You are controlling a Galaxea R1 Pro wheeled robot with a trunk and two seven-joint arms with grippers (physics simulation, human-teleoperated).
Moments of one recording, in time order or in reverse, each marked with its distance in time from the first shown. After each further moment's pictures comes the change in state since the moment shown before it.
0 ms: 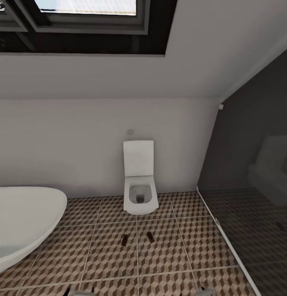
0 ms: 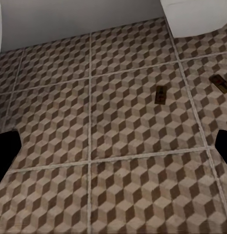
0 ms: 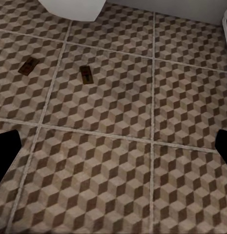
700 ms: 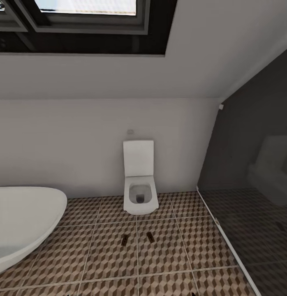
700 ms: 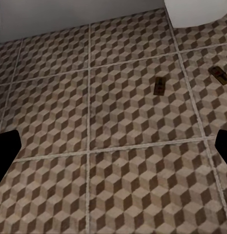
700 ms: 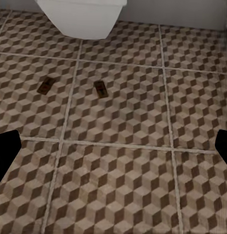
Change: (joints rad) left arm 0.031 -0.006 0.004 -0.004 0.003 -0.001 0.004; right arm 0.062 0.085 -0.004 -0.042 0.003 -0.073 -0.070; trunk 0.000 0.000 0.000
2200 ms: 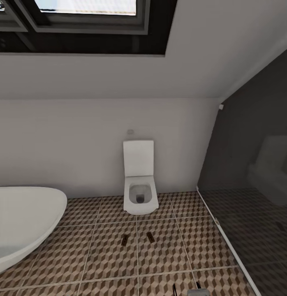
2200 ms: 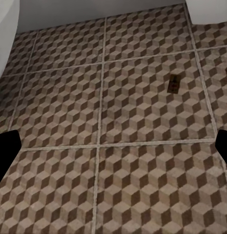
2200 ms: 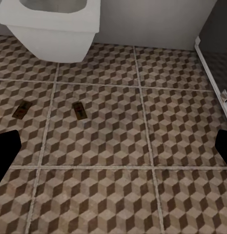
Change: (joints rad) left arm 0.001 0.015 0.041 0.002 0.027 0.004 0.004; right arm 0.000 -0.019 0.003 -0.082 0.000 -0.003 -0.092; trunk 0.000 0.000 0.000
